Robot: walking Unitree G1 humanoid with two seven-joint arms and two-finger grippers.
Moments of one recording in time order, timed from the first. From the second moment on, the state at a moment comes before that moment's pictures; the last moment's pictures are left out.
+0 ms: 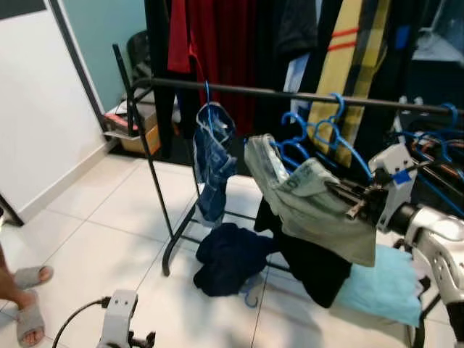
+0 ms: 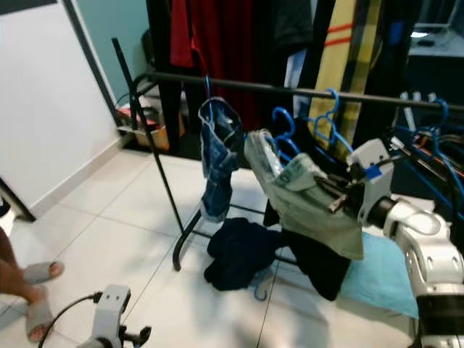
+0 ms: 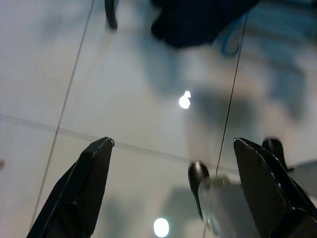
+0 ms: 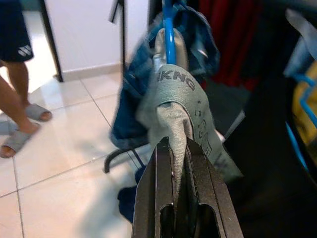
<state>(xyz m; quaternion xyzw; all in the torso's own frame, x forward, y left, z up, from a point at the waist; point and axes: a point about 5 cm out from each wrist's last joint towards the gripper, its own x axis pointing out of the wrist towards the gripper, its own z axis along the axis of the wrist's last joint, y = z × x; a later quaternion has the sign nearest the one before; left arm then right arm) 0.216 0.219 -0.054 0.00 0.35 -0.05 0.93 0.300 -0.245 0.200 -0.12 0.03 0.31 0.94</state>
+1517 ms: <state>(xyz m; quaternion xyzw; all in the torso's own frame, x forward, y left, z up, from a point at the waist) 0.301 0.193 0.100 -0.10 0.02 -0.35 0.93 0.289 -0.232 0.156 -0.01 0.11 0.35 0.93</state>
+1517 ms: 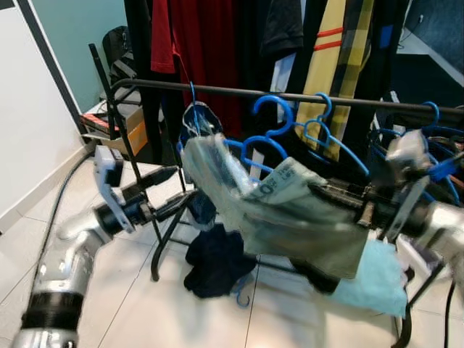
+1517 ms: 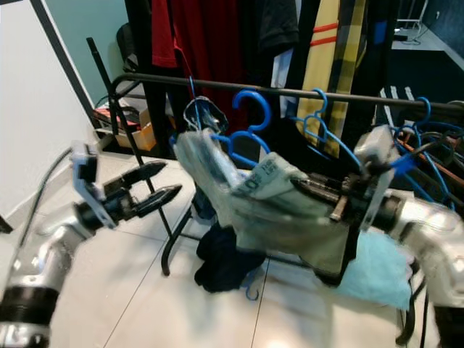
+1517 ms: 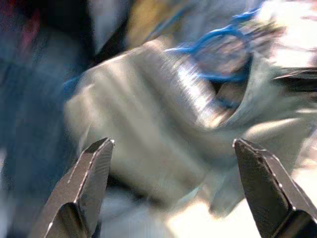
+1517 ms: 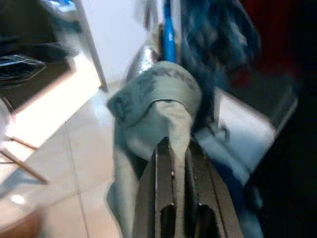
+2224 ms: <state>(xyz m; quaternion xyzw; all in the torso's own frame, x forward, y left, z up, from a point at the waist) 0.218 0.176 -0.063 -0.05 0.44 -0.11 0.89 0.239 -0.216 -0.037 0.06 0.40 0.06 0.91</state>
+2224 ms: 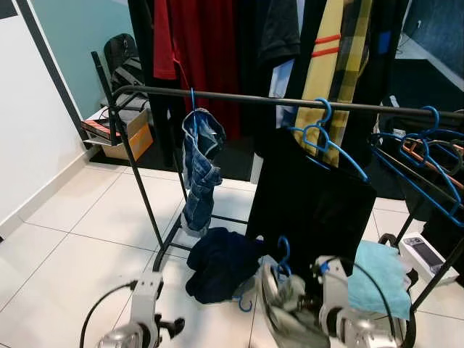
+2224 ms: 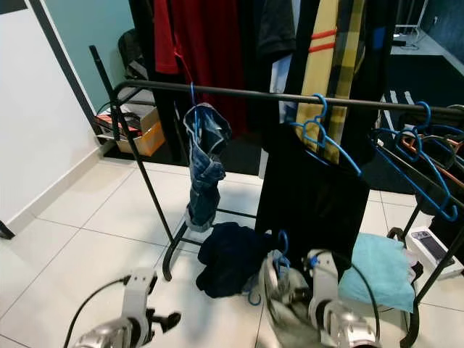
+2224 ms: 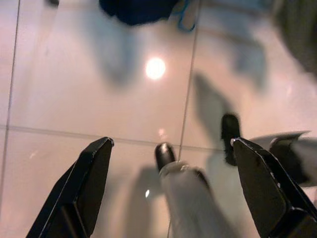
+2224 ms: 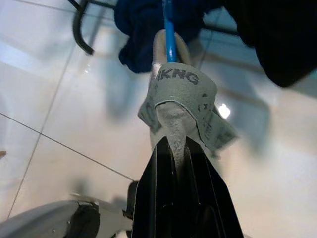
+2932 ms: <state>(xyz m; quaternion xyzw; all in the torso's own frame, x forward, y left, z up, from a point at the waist) 0.197 0.176 -0.077 -0.02 0.48 -0.10 0.87 0.232 -0.227 -0.048 -0.01 0.43 0.00 0.90</state>
